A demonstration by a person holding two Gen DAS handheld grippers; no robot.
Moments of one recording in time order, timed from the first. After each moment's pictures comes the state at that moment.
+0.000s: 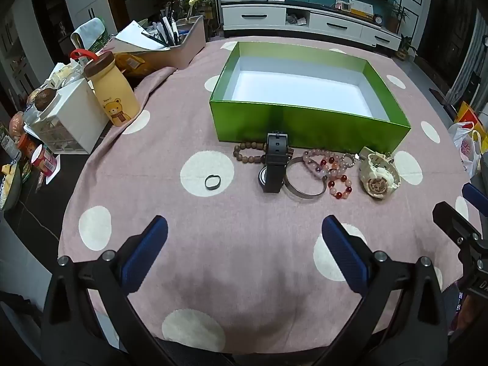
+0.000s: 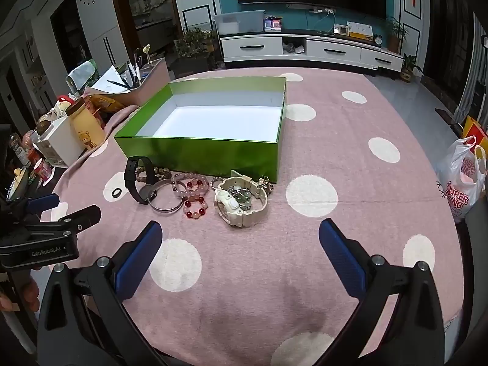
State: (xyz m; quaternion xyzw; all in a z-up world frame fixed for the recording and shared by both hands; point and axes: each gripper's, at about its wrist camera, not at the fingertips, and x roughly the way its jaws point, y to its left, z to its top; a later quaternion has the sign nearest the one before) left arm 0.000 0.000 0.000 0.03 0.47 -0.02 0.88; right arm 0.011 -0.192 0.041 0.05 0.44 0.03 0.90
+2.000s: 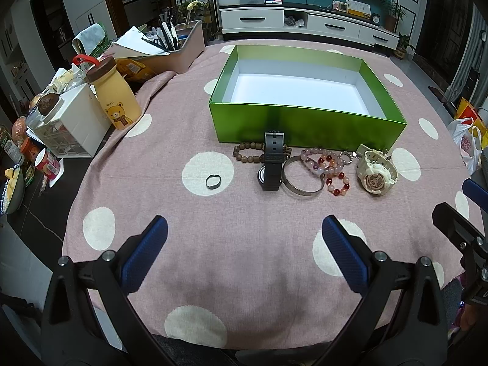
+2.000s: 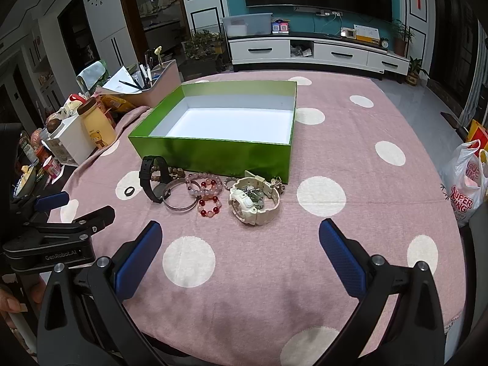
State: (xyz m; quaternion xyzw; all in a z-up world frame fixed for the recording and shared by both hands) left arm -0.006 -0.004 0.006 0.05 0.47 -0.02 0.88; right arm 0.003 -0.183 0.050 0.06 0.43 0.05 0.90
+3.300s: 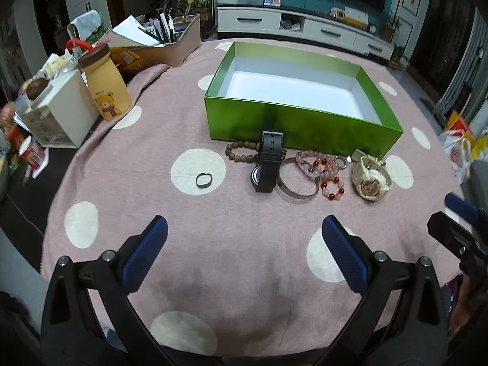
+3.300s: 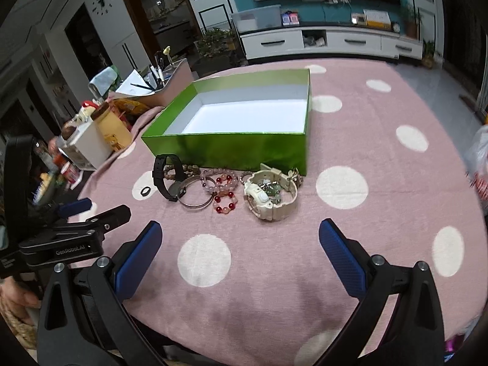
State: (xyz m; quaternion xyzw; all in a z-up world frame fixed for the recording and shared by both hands) left arm -0.007 0.011 -0.007 0.00 0.46 -0.04 0.89; right arm 0.003 -0.190 0.039 0.11 0.44 0.09 0.89
